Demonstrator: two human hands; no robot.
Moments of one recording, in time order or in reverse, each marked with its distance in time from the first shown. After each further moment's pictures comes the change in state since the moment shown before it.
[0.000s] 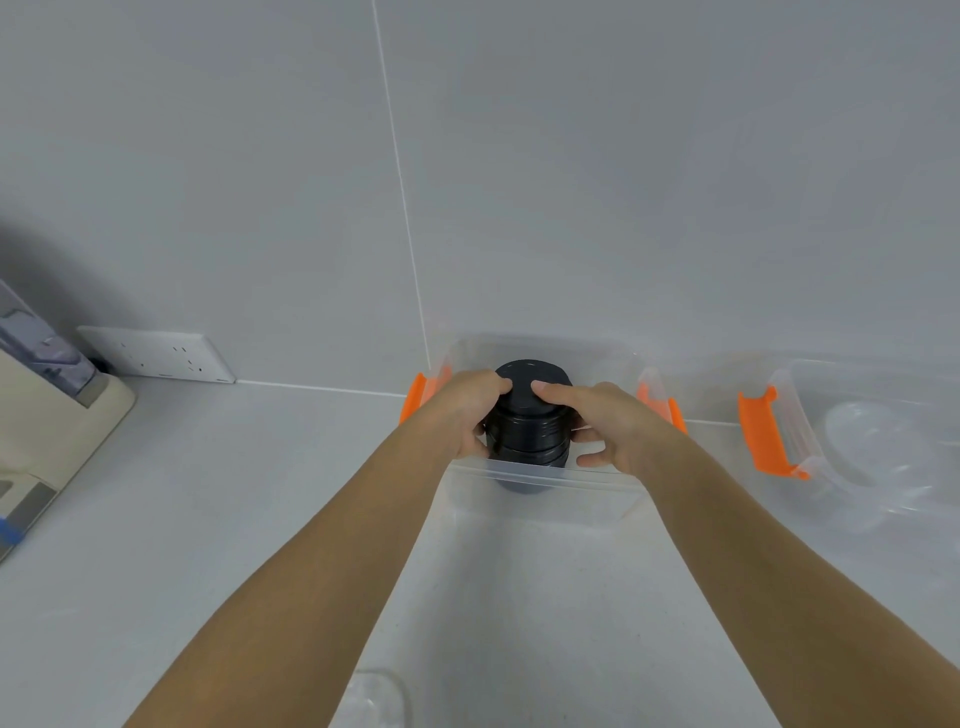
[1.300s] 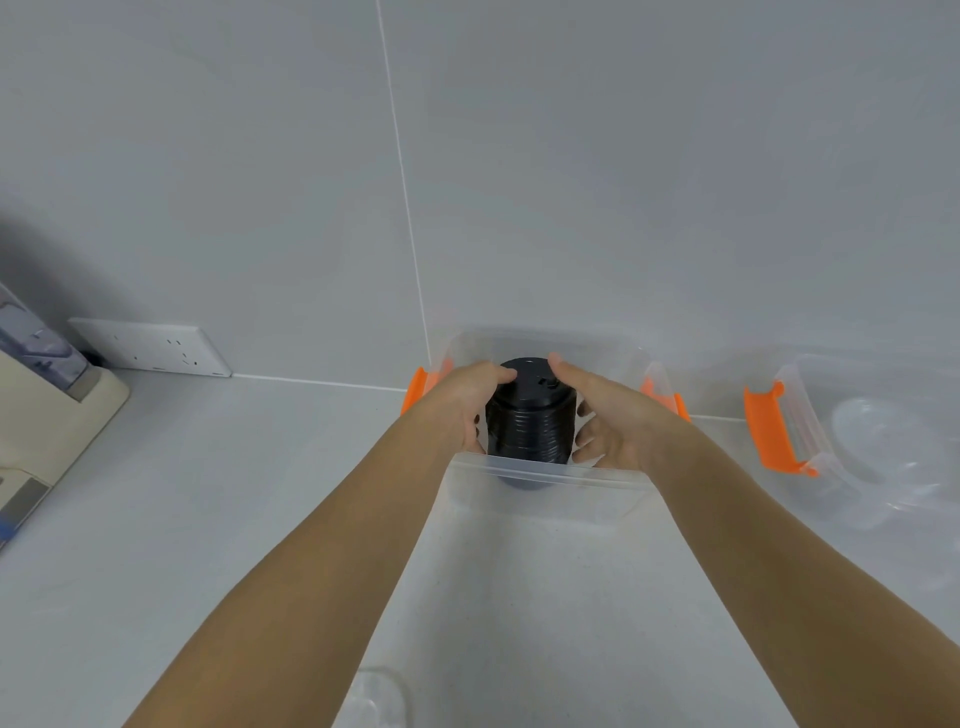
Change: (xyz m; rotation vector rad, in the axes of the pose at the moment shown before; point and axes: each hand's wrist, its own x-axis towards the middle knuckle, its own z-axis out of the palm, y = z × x) left_hand 0.011 0.000 -0.005 -0.033 -0.030 -0.092; right_hand -0.013 -0.008 -0.001 0.091 -0.062 0.133
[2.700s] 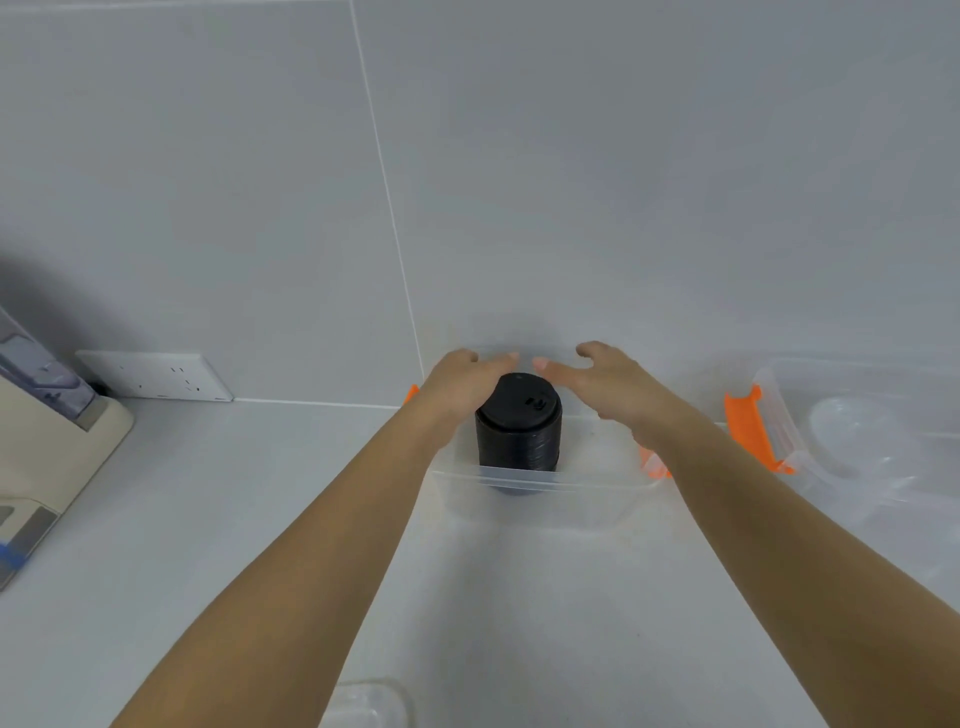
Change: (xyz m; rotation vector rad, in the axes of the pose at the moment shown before) left_hand -0.029 0.016 -0.001 0.396 0.114 0.333; right_hand -0.005 -0.015 -0.015 -0.379 0.200 -0.408
